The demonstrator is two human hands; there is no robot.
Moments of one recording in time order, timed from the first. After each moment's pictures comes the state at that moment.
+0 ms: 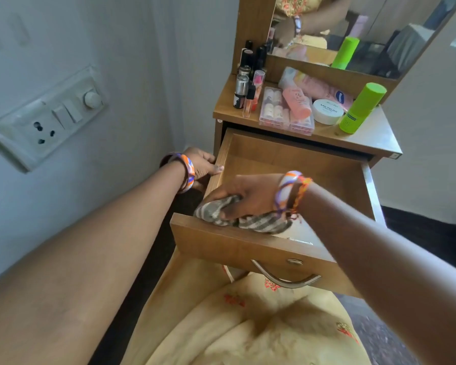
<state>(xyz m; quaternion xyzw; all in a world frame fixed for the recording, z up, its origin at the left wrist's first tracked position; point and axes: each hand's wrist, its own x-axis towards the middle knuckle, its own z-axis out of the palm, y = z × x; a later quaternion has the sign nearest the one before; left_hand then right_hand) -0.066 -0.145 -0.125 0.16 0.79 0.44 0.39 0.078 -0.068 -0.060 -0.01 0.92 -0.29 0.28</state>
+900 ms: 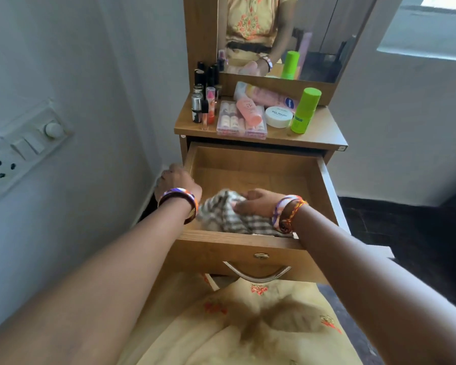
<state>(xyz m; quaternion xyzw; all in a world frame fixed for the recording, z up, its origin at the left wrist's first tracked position) -0.012 -0.116 -0.139 0.19 0.96 0.20 0.08 0.142 -0.036 -0.088 0.35 0.79 -0.49 0.12</state>
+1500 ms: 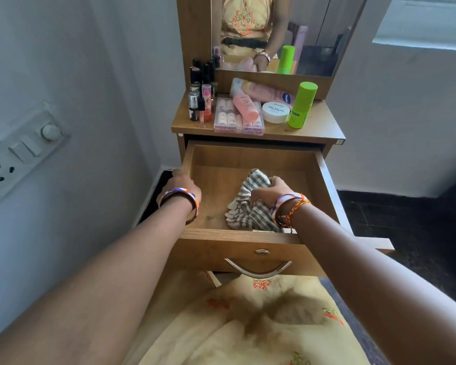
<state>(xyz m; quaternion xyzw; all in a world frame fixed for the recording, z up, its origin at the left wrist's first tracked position) -0.013 -0.115 -0.149 0.20 0.95 0.18 0.15 0.138 -0.009 -0.118 0.50 0.68 -0.53 -0.04</state>
